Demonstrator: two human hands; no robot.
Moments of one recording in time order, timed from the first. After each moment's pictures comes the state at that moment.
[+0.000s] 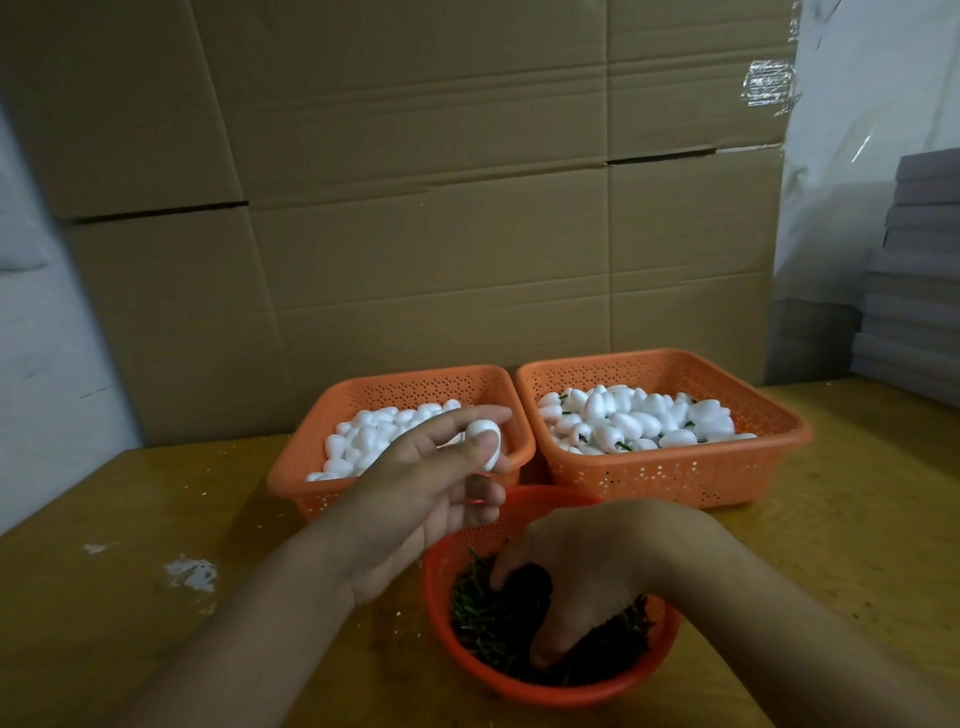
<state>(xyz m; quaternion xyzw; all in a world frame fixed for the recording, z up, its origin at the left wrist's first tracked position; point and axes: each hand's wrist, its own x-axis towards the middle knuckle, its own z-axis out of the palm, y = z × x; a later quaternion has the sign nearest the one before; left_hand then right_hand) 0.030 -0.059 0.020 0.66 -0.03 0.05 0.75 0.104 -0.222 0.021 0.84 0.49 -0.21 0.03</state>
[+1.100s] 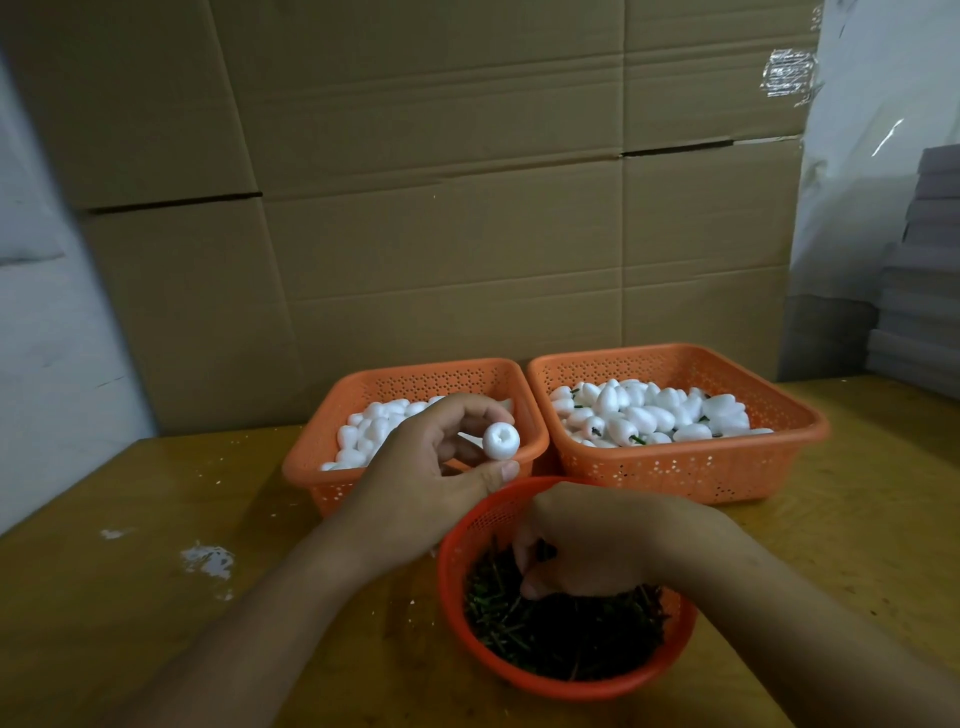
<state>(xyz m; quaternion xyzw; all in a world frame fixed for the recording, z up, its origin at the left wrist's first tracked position) 0.031 -0.050 0.014 0.82 -0.12 0.22 0.51 0.106 -0.219 0.016 0.84 0.52 -0.14 -0.06</state>
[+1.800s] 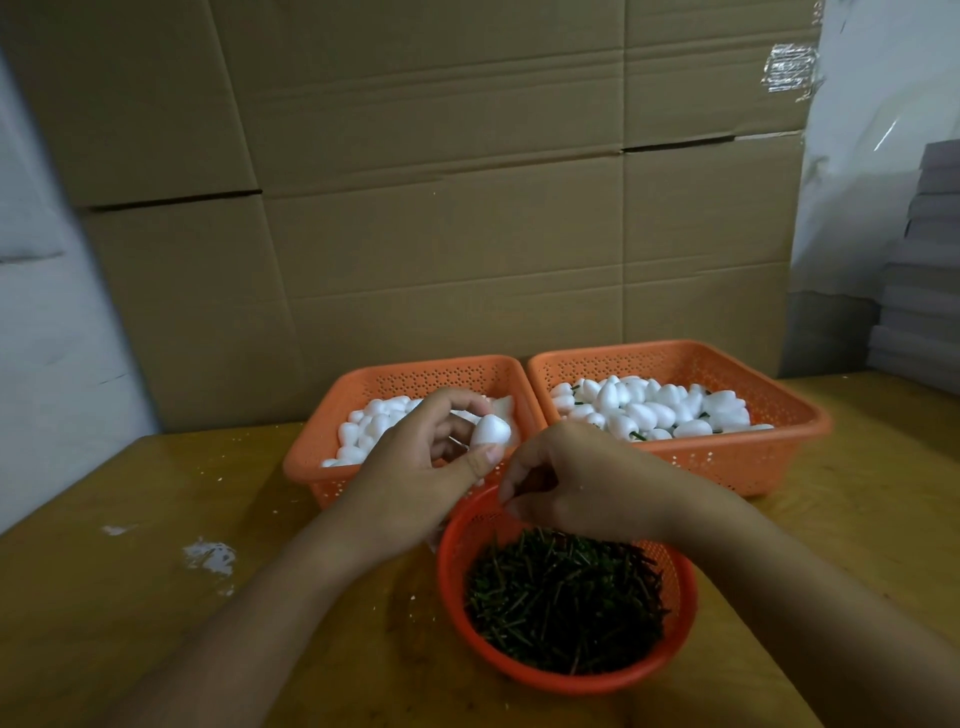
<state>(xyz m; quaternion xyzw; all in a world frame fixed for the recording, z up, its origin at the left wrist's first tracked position) 0.037 -0.038 0.007 0.83 -0.09 0.21 0.50 0.112 -0.220 0.028 0.82 0.50 -0.04 -0.28</state>
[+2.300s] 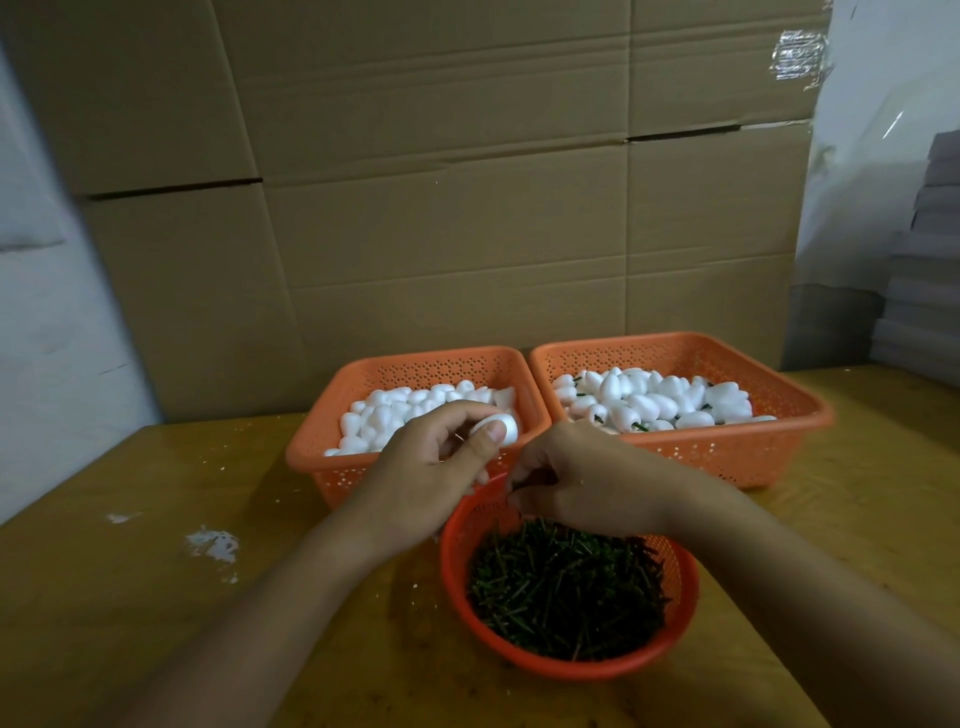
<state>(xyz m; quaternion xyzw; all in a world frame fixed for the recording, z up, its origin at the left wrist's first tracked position) 0.040 -0.040 -0.003 0.84 -0.07 0.21 0.50 0.115 -0.218 0.022 0.83 0.50 -0.05 -0.25</state>
